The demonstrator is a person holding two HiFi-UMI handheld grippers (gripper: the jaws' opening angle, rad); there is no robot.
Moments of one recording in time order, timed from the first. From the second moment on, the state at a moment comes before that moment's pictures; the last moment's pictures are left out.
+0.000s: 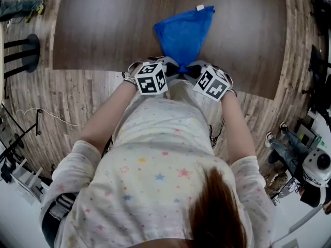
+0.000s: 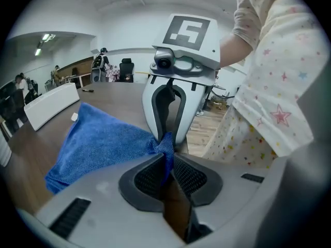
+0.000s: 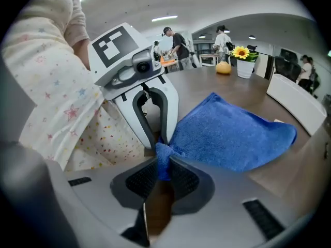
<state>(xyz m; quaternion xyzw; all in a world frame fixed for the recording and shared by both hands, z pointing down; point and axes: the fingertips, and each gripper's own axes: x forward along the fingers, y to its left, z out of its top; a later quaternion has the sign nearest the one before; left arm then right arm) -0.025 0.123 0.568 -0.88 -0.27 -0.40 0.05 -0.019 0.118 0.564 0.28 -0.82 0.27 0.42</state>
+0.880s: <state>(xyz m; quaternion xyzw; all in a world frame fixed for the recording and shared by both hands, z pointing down) 0.003 0.108 0.556 -0.88 -0.26 -0.40 0.02 0.004 0.092 0.554 0.28 -0.82 0.35 0.36</state>
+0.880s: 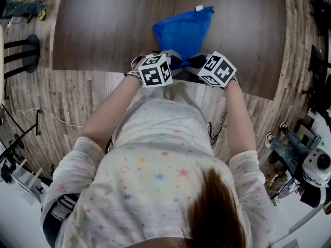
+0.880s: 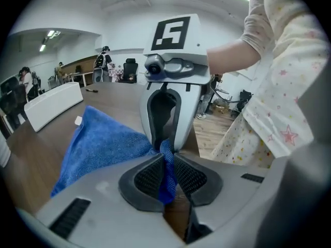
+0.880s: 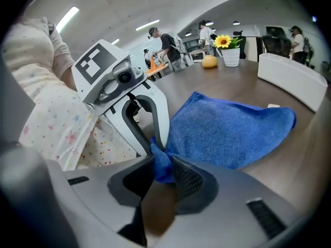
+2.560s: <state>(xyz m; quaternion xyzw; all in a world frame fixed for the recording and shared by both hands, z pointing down) 0.011 0.086 0.564 -0.88 -0.24 -0.41 0.06 0.023 0.076 0.531 0.42 -0.79 0.29 0.33</state>
